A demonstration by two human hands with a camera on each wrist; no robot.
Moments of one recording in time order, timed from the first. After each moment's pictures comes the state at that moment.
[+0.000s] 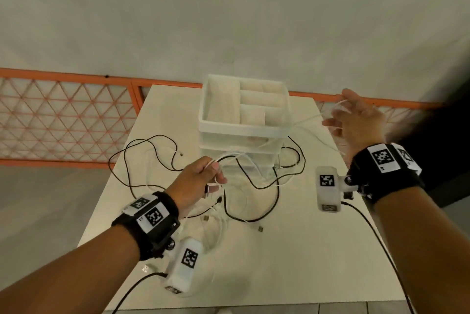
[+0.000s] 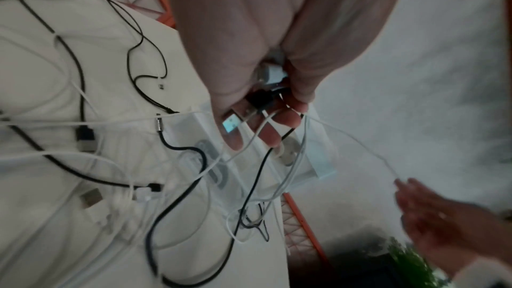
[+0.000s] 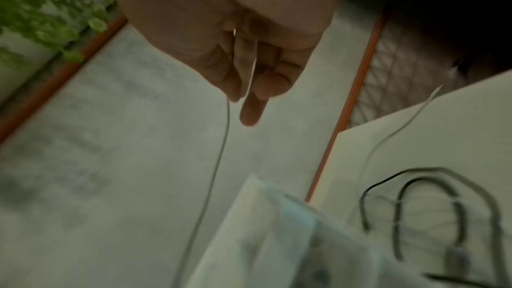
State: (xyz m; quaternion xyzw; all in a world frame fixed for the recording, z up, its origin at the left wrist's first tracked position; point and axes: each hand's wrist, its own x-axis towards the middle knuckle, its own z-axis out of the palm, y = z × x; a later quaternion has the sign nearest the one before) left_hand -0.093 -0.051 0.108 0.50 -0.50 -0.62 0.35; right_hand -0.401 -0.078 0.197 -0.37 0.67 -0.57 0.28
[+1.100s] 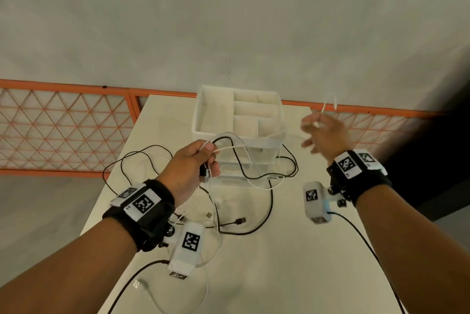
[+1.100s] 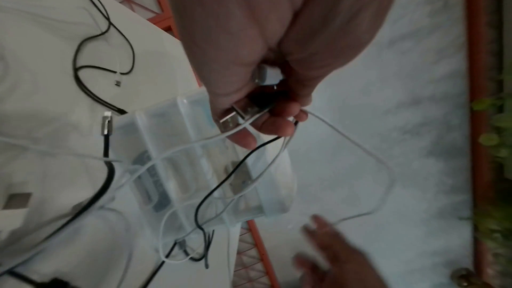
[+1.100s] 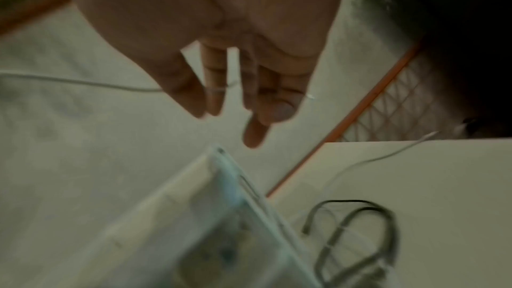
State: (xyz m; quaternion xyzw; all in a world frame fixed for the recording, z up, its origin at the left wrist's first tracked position) left_hand -0.103 -0.080 0.141 0.44 -0.44 -0.65 0.44; right_hand -0.404 -0.105 0.175 -0.48 0.72 -0.41 0.29
